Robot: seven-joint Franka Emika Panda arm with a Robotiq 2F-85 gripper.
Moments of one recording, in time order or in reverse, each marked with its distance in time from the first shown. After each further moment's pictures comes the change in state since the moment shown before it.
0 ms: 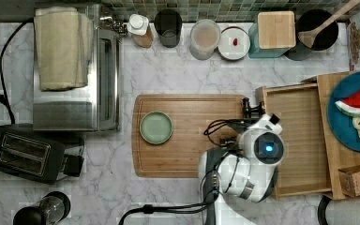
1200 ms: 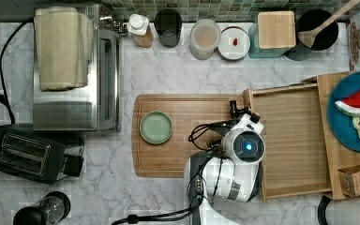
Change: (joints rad) arm 0.051 -0.019 0.012 -0.031 -0.027 -0.018 0.001
